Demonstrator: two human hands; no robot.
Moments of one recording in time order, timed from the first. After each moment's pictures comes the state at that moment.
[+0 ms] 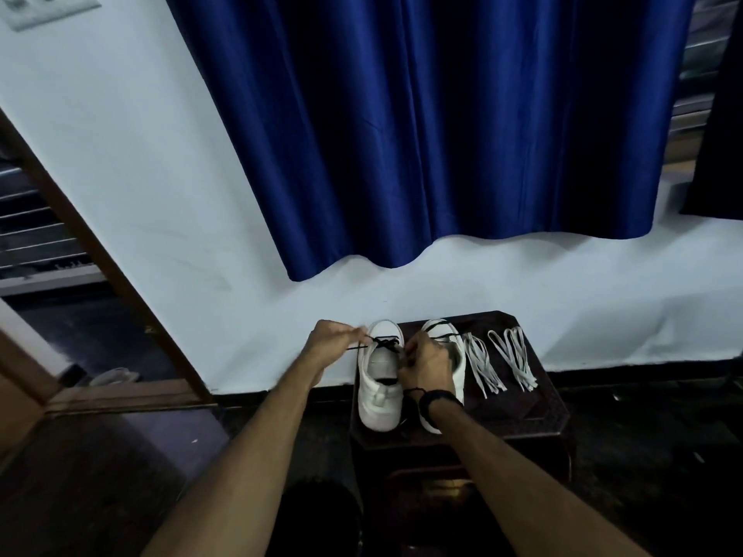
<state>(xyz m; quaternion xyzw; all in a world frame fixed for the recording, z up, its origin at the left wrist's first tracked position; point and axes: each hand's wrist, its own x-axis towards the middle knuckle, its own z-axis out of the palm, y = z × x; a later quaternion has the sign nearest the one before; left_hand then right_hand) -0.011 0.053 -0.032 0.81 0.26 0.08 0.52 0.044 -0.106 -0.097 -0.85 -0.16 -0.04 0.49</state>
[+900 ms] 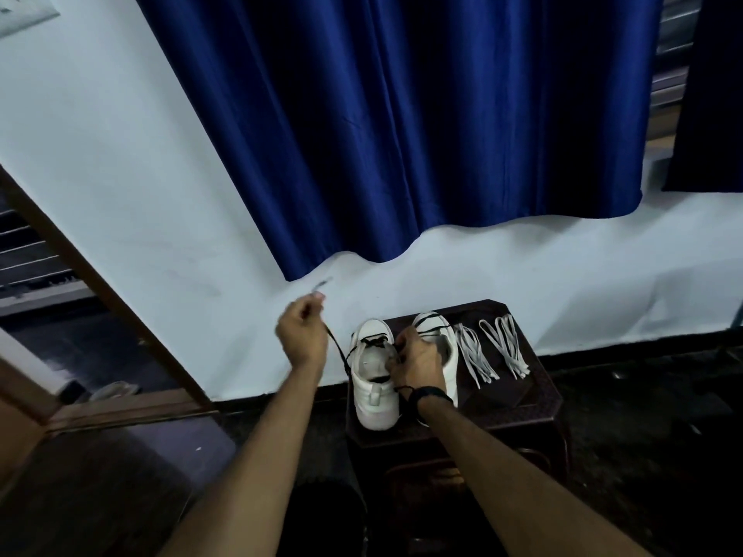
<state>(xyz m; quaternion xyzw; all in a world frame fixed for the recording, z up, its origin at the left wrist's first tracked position) 0.005 0.050 -0.038 0.71 0.26 0.47 0.45 0.046 -0.107 -0.101 -0.86 -0.17 -0.03 0.48</state>
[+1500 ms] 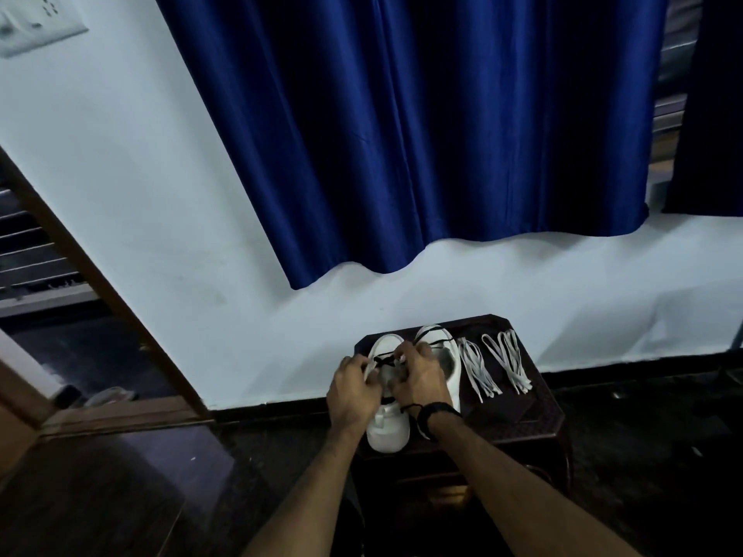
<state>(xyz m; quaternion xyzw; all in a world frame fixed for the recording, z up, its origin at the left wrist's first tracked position) -0.019 -0.001 -0.104 0.90 0.29 0.23 0.25 0.038 -0.112 -0.102 -0.86 -0.24 -0.02 0.45</state>
